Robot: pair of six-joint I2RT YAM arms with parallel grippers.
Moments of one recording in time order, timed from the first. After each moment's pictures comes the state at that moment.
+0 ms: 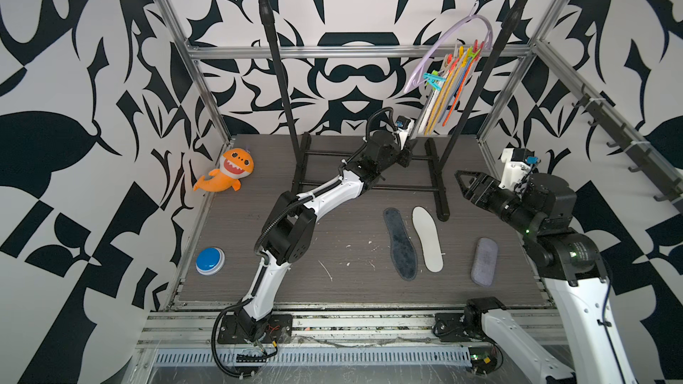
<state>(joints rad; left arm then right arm) -0.79 2.17 1.85 0.23 0.07 -0.10 0.09 0.79 1.20 -0.75 -0.26 0.60</state>
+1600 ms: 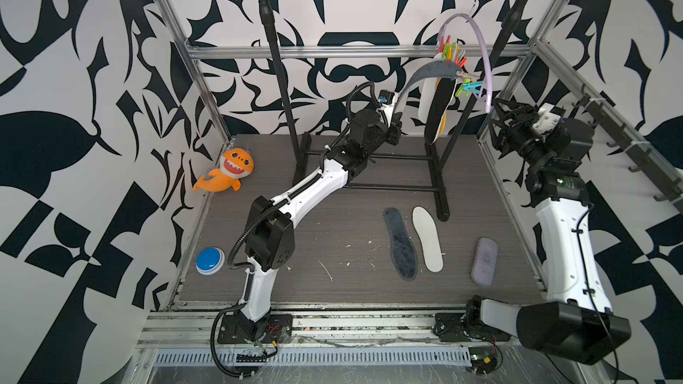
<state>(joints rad) -0.74 2.02 1.92 0.11 -0.01 -0.11 -0.27 1.24 1.37 -0.10 -0.58 1.35</state>
